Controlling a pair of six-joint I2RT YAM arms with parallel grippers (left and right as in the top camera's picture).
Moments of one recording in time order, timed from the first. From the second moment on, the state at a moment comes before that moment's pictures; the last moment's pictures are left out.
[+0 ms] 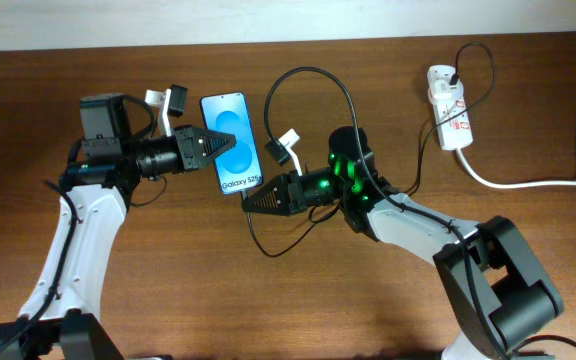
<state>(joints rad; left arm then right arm) 0.05 1.54 1.13 -0.43 1.14 -0.31 0.50 1.80 0.93 0.68 -1.26 1.06</state>
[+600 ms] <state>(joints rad) 0.03 1.54 1.14 -0.42 1.11 -0.31 0.48 1.80 0.93 0.68 -1.26 1.06</state>
